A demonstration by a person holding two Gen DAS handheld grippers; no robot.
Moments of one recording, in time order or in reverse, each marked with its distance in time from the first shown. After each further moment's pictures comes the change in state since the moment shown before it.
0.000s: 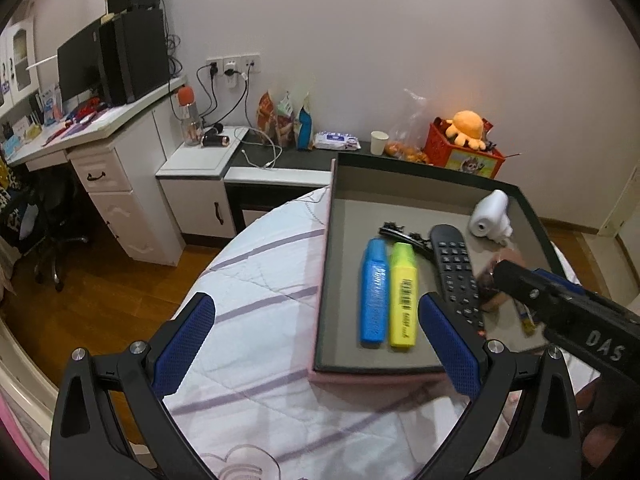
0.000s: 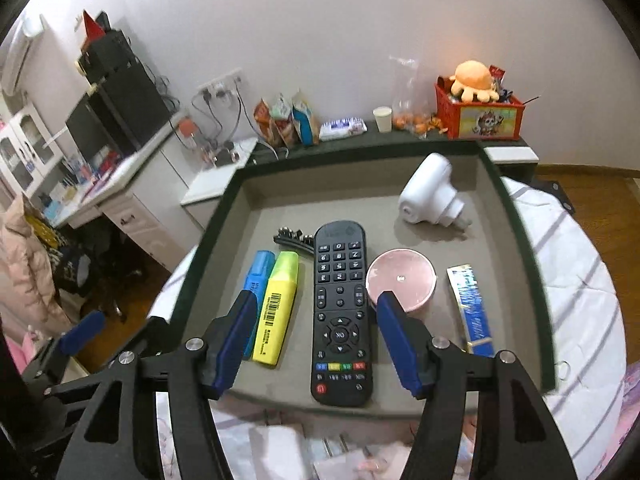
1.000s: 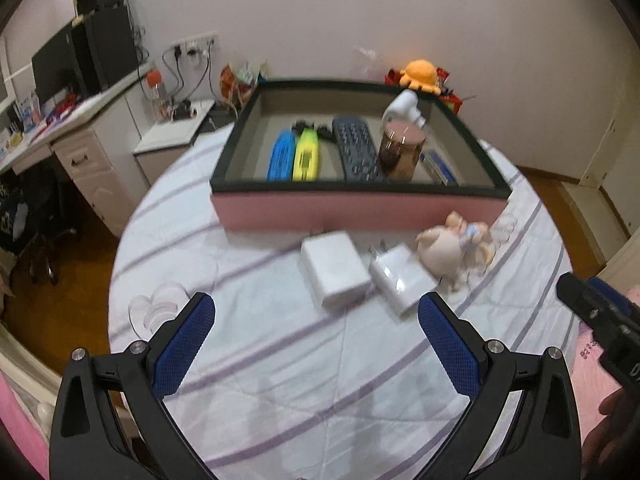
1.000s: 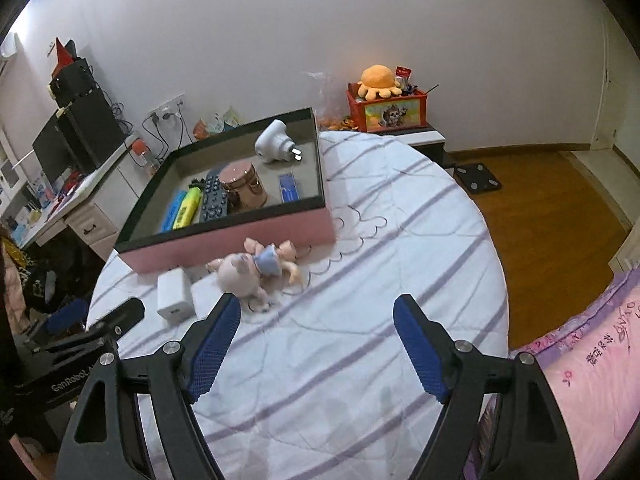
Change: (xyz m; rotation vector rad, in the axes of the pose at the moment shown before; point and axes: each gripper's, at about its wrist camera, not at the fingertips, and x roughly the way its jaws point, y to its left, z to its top) left arm -0.056 -0.070 -0.106 0.094 0.116 -0.048; right arm -0.123 -0.086 -0.123 0.094 -0.070 -0.188
